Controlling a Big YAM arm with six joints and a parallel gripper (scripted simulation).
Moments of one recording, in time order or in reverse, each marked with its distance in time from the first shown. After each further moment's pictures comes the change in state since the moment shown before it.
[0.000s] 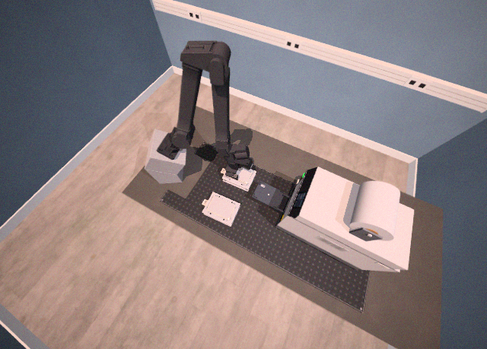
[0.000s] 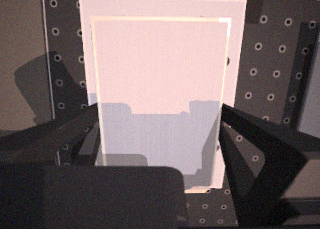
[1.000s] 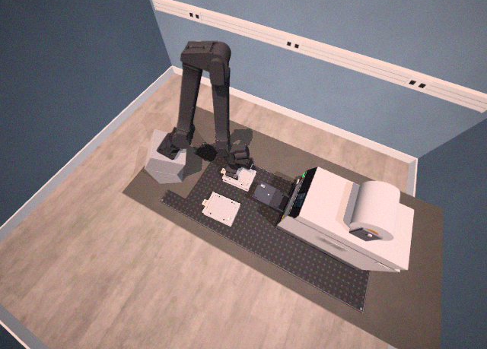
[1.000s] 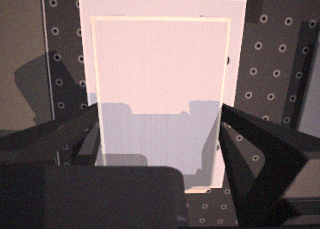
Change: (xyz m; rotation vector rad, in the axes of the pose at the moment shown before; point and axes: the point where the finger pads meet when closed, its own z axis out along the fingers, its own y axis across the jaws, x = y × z) arm 0.001 0.000 0.000 0.000 0.000 0.000
